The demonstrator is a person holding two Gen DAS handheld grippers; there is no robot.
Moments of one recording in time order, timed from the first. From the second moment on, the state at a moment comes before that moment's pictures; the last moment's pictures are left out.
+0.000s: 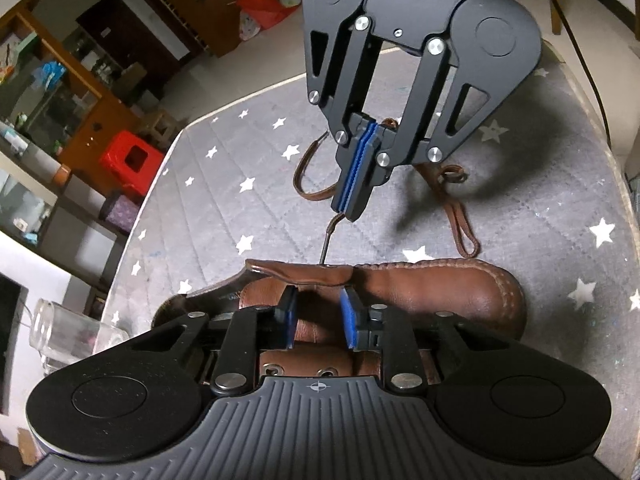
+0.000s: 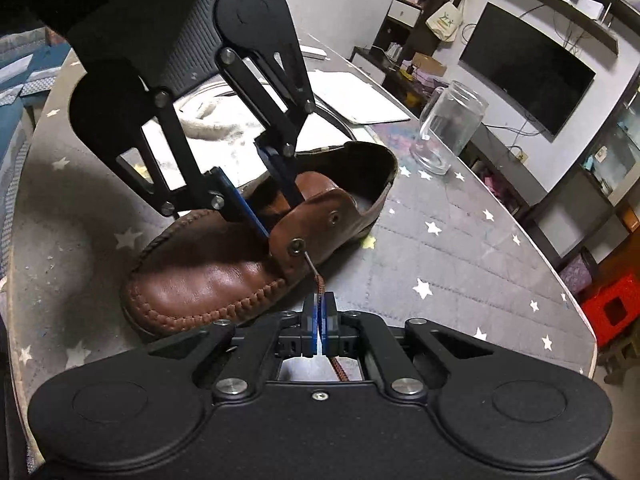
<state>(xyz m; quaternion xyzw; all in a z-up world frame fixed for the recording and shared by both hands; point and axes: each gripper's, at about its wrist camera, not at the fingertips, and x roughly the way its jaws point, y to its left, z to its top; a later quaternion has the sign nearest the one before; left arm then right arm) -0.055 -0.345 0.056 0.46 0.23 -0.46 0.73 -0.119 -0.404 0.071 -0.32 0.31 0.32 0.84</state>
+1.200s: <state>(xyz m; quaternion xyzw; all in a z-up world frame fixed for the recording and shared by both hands) -0.057 -0.346 0.056 0.46 0.21 -0.47 0.72 -0.115 -0.381 0.065 -0.36 0.29 0.33 0.82</state>
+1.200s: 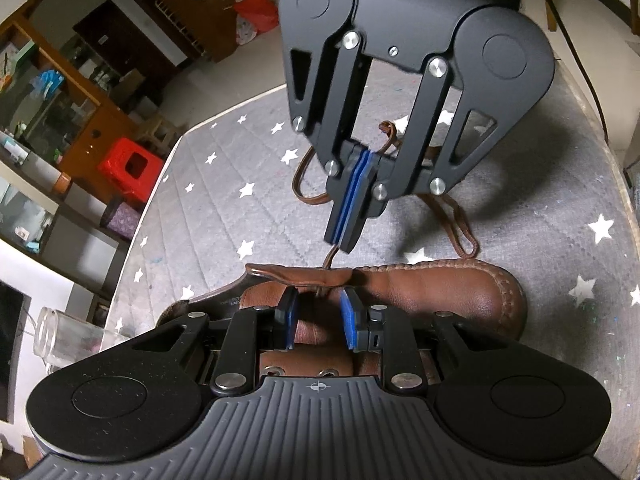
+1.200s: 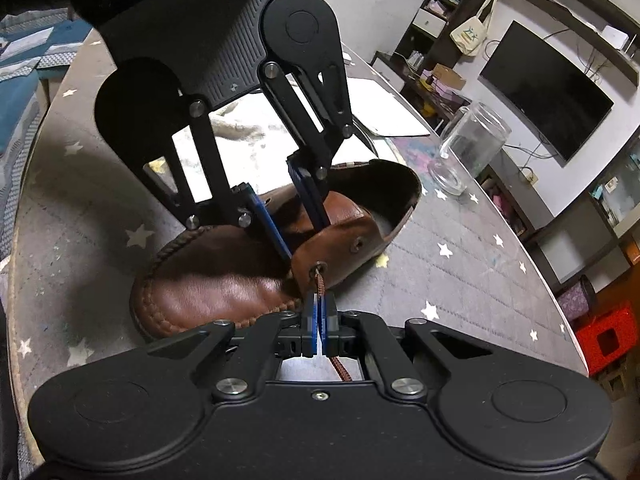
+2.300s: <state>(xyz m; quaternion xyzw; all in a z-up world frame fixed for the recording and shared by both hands) -0.113 -0.348 0.057 0.46 0.15 -0.33 0.81 -0.149 -0.355 0.050 -0.30 0.30 0.32 0.85</state>
